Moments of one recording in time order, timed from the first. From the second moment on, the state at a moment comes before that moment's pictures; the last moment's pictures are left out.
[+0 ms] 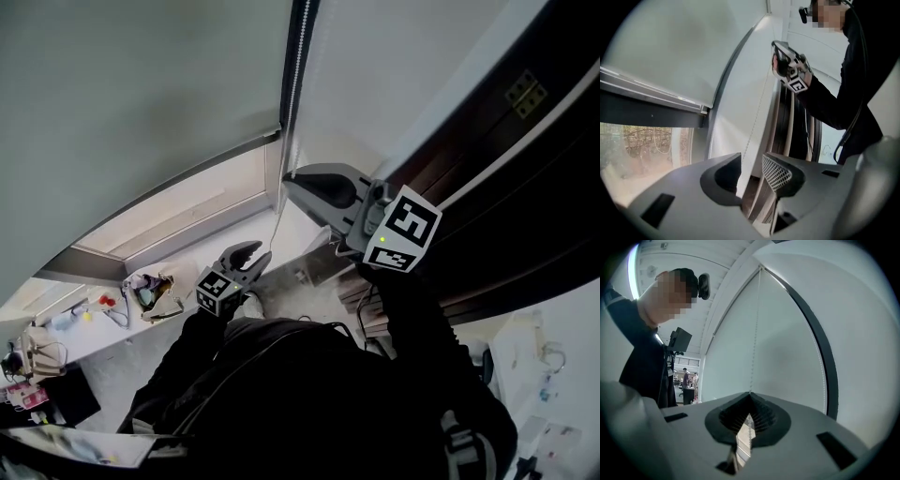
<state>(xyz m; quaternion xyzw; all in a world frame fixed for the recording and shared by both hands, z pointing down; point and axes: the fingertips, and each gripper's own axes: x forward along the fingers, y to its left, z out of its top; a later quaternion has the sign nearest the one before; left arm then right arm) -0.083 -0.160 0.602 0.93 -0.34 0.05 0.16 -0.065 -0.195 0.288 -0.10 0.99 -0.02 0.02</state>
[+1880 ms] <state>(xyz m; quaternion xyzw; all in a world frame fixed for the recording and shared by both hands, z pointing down) -0.026 -0.195 0.234 0.98 -0.21 -0.06 0.02 -0.050 -0.134 0.585 -0.08 0.97 -0.16 -0.17</state>
